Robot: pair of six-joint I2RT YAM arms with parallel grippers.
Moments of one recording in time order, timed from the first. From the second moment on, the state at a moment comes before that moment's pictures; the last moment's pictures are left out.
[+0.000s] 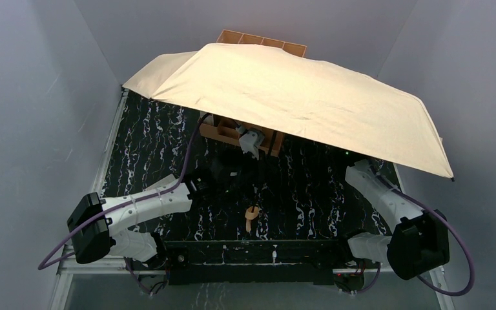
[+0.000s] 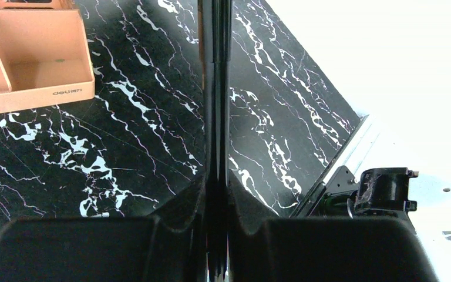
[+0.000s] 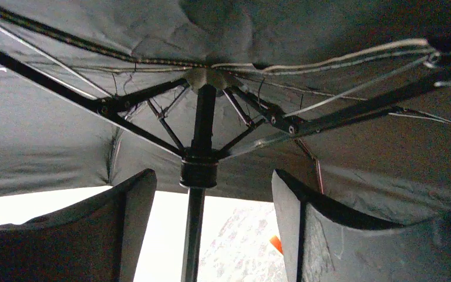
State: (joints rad) left arm -1.07 1.30 0.93 0.08 -0.15 -0.49; right arm 0.39 1.19 0.87 0.72 -0.12 0.83
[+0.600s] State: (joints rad) left arm -1.06 1.32 0.94 0.10 -0.15 -0.50; right arm 0.40 1.29 0.96 0.76 -0.12 0.89
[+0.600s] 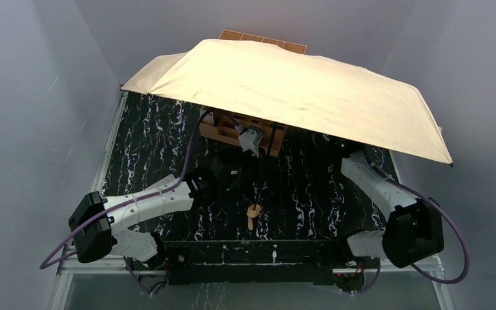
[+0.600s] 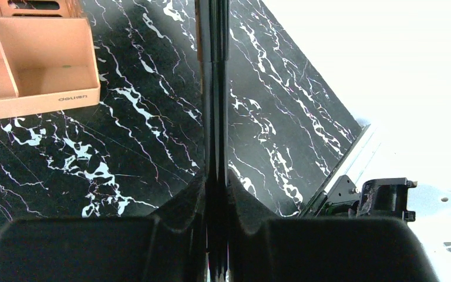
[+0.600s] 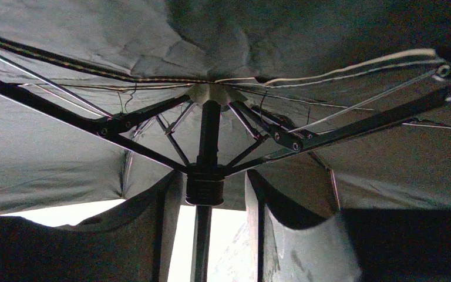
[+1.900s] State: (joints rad) left arm -1.08 1.39 1.16 -0.16 -0.16 -0.35; right arm 0.53 0.98 0.72 0.63 0.12 0.87
